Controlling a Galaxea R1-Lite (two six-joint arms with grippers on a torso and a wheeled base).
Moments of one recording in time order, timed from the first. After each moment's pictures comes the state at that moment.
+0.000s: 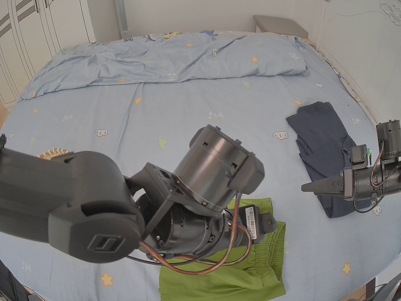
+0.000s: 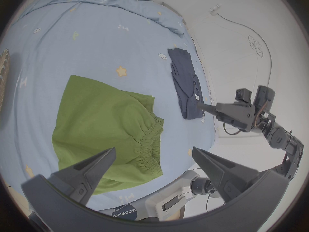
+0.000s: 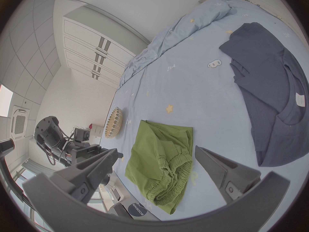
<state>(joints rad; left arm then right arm) -1.00 1.84 -1.28 0.22 0.05 -0.86 0.18 1.48 -0.76 -0.03 0.67 0.27</state>
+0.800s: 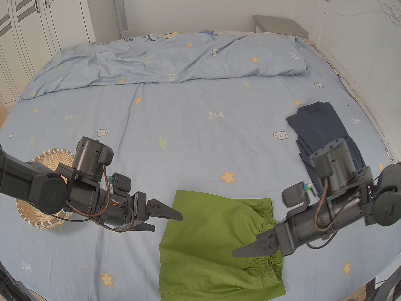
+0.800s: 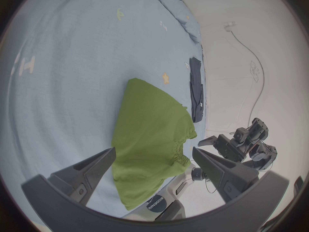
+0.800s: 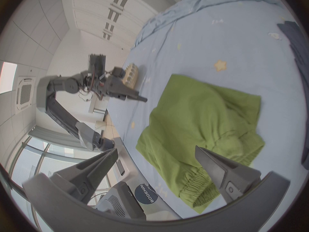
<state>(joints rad) -0.37 1.77 -0.86 -0.03 -0.62 -0.53 0.66 1.66 -0.84 0.02 0.51 0.27</state>
